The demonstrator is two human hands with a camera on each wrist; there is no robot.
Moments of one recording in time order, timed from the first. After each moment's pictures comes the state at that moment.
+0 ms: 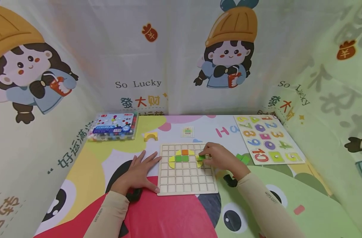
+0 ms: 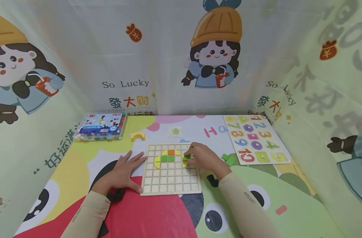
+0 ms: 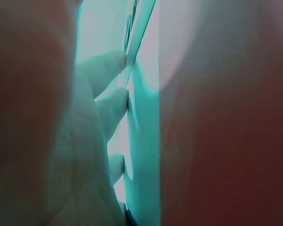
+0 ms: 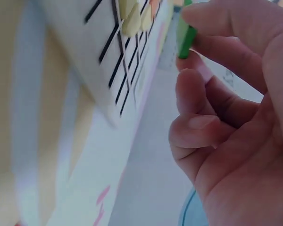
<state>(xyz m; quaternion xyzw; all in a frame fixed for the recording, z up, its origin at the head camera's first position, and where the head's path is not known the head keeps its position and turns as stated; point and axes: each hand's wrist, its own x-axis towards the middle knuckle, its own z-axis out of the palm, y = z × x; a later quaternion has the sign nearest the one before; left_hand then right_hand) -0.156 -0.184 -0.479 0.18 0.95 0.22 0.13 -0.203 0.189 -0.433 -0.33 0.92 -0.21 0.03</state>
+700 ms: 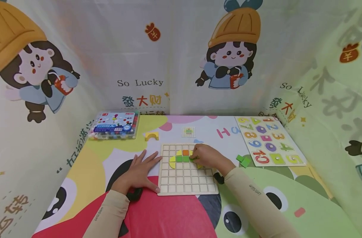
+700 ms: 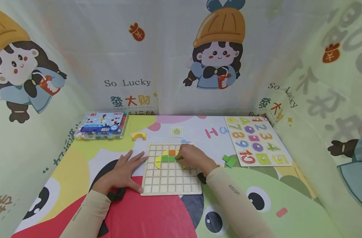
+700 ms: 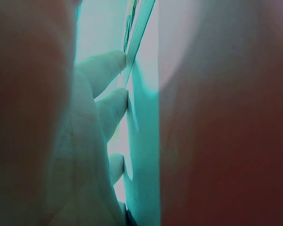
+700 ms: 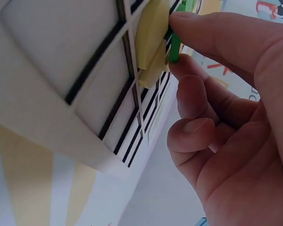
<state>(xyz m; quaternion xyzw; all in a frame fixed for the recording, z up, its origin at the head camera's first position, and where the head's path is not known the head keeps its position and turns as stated) -0.154 -0.183 -0.475 0.17 0.95 0.22 0.13 -0.222 0.141 -0.444 -0.33 0.93 -0.13 0.09</state>
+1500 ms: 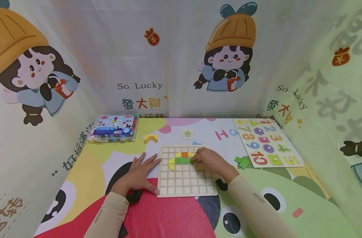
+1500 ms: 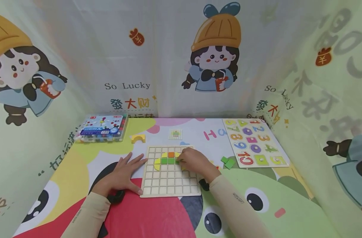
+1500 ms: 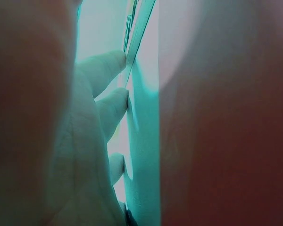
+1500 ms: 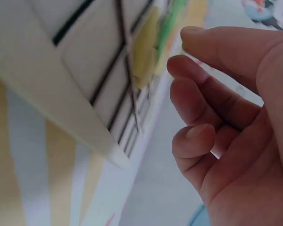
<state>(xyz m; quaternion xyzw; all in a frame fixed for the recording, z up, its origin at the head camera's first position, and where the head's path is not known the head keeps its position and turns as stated) -0.153 -0.183 -0.477 0.18 0.95 0.22 0.13 -0.200 0.154 -0.446 -0.33 0.93 -0.14 0.02</state>
